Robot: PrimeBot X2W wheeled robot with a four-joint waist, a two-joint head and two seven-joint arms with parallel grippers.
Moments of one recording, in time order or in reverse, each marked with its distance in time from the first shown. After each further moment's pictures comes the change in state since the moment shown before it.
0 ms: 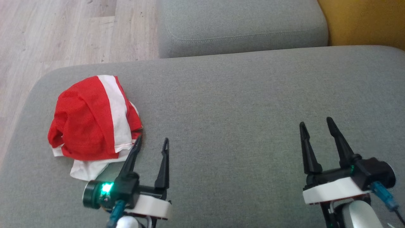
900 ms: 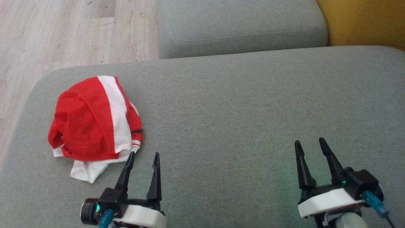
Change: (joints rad) left arm 0.102 -0.150 0.256 0.128 0.073 -0.217 -0.032; right arm 0.019 0.000 0.026 0.151 0.098 0.000 -0.035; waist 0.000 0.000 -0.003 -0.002
